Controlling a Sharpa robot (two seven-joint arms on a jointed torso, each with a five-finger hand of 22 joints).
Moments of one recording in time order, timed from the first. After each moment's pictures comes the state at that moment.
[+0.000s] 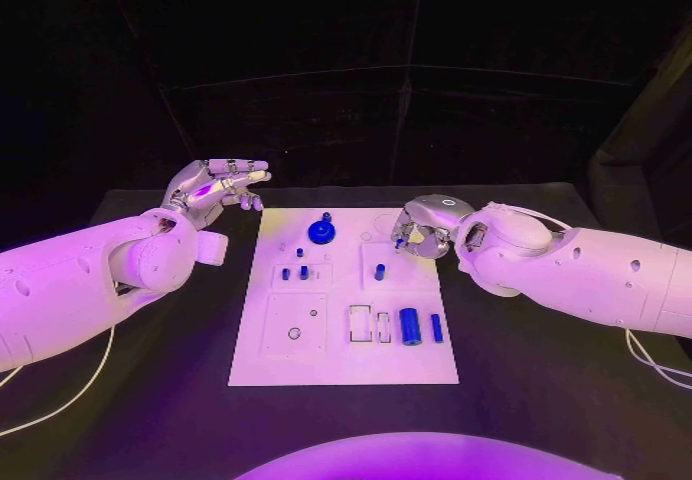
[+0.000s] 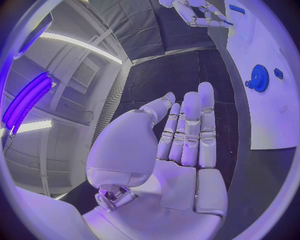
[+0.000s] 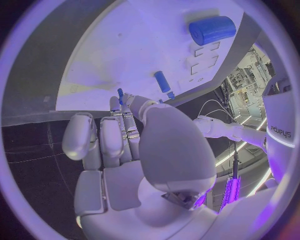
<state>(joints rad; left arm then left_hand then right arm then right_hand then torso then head) 1.22 -0.80 -0.09 1.31 0.00 -0.16 0.45 1.28 -0.06 0.43 -0.12 0.05 1.01 0.18 0.13 0.07 1.02 0.12 0.25 0.07 1.21 0.03 0.99 0.49 0.18 1.15 0.12 0.60 0.69 1.14 -0.83 -0.04 1.49 -1.62 -0.29 -0.16 1.42 -0.13 0.55 0.05 0.15 1.13 0.14 0.08 0.07 1.21 0.07 0.13 0.07 1.46 -0.01 1.27 1.12 0.10 1.37 0.09 1.34 1.11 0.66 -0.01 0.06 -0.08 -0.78</state>
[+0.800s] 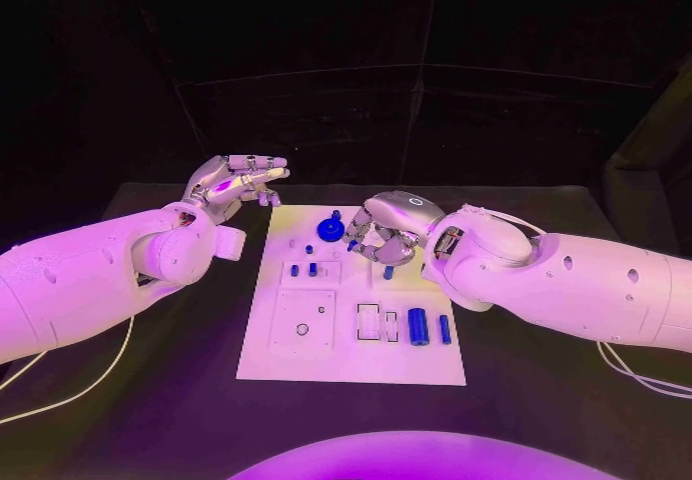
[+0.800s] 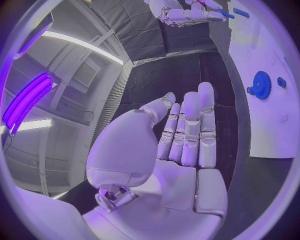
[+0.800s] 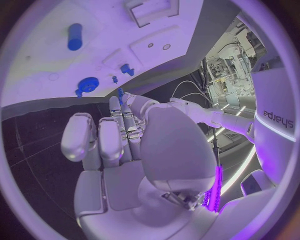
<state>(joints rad) 1.22 -0.78 -0.09 1.31 0.00 -0.15 0.45 1.28 -0.06 0.44 -0.12 0.05 1.01 0.18 0.13 0.07 1.01 0.12 0.25 0.07 1.21 0.03 0.98 0.48 0.18 1.15 0.12 0.60 0.69 1.15 -0.75 -0.01 1.65 -1.58 -0.36 -0.15 1.40 -0.14 0.57 0.03 0.15 1.13 0.14 0.08 0.07 1.21 0.07 0.13 0.07 1.46 -0.01 1.27 1.12 0.10 1.37 0.09 1.34 1.11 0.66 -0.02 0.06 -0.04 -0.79</state>
